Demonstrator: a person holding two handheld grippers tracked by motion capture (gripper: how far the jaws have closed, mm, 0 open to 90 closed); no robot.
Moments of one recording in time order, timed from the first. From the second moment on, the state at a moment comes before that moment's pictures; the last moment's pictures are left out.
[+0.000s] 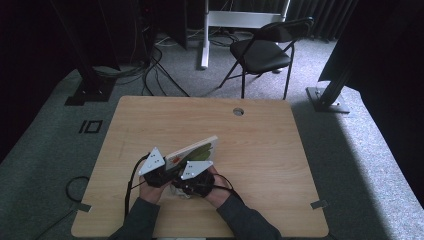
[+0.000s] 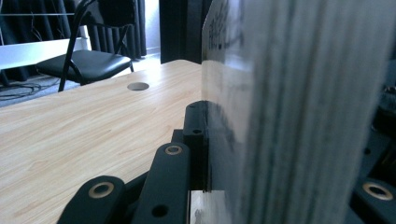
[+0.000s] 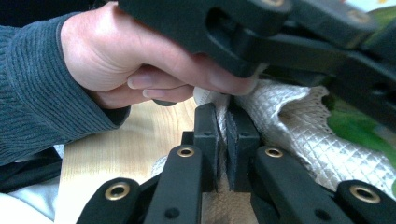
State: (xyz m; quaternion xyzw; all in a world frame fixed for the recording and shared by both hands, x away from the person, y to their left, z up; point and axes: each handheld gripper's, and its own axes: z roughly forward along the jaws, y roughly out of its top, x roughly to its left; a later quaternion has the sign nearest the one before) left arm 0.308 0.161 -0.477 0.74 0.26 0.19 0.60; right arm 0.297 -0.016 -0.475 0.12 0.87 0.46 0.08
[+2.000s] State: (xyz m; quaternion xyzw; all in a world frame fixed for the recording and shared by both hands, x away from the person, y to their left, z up) left arm 0.306 0.163 -0.475 0.74 0.26 0.19 0.60; right arm 0.332 -0.086 -0.463 0.22 0.85 0.47 0.14
